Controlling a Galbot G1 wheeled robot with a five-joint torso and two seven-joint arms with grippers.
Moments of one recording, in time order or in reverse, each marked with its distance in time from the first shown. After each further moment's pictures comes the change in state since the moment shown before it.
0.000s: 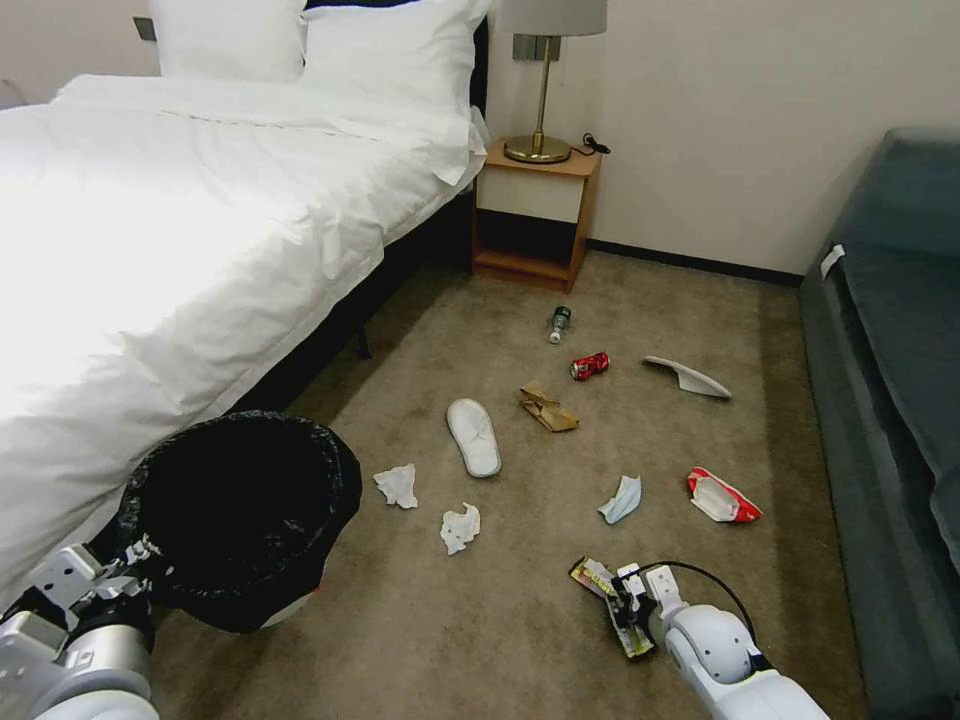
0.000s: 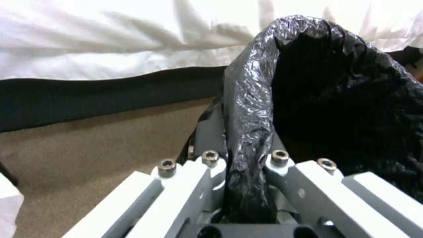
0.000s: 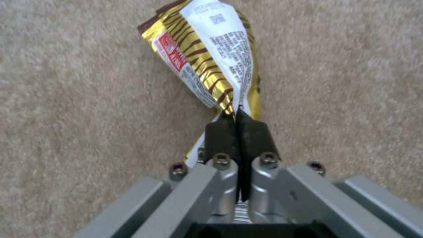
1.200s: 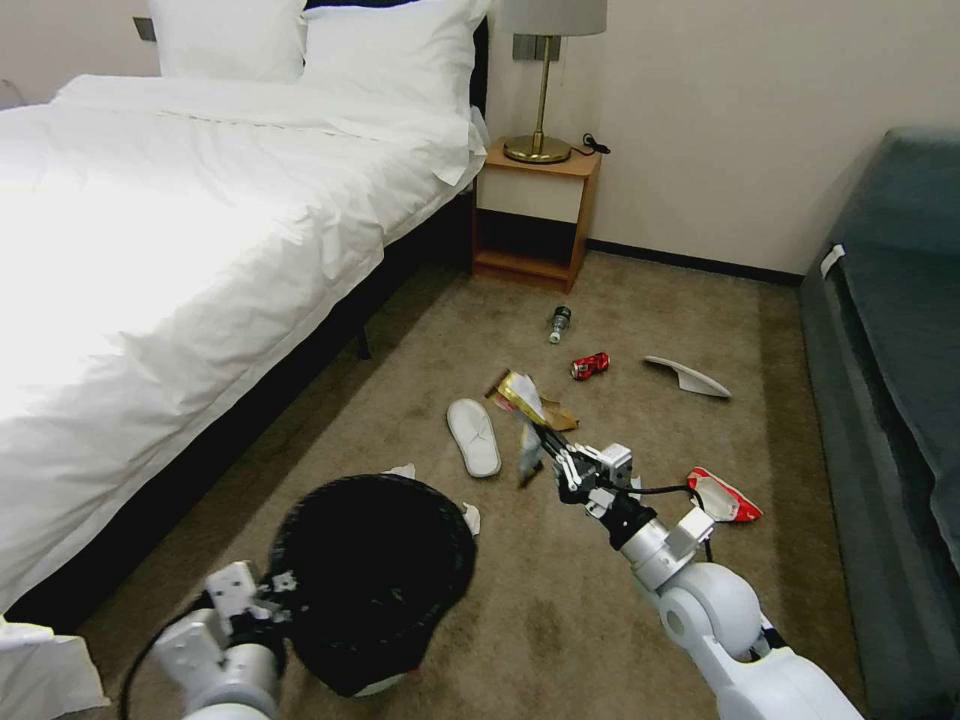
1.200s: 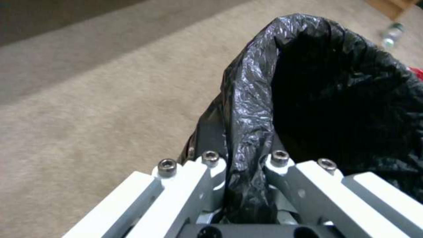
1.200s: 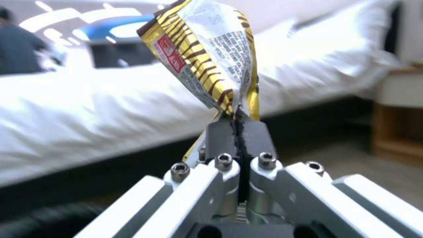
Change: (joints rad) left arm 0.048 0.021 0.422 0.053 0.236 0.073 0.021; right arm -0.003 0.008 0.007 0.412 0.339 0.791 -0.323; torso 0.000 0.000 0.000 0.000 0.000
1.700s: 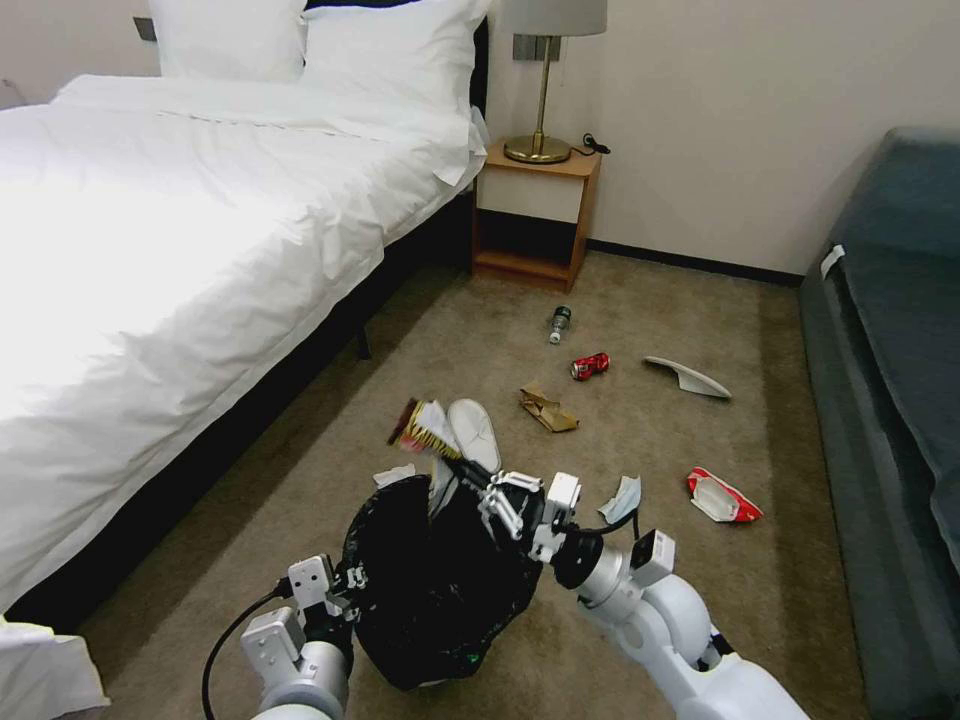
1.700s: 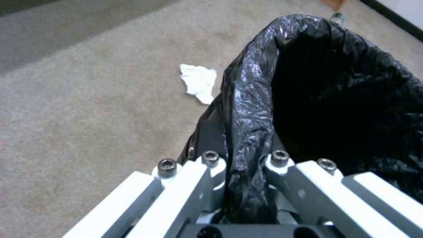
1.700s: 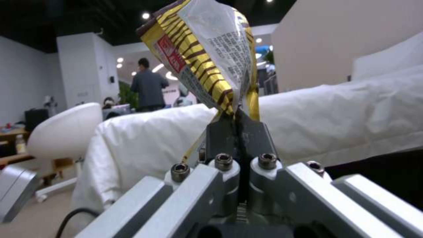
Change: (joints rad) left arm -0.024 -0.027 0.104 0.034 0.082 -0.028 0.096; right arm -0.002 0.032 -0.145 -0.001 0.089 0.067 -0.285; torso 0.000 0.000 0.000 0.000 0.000
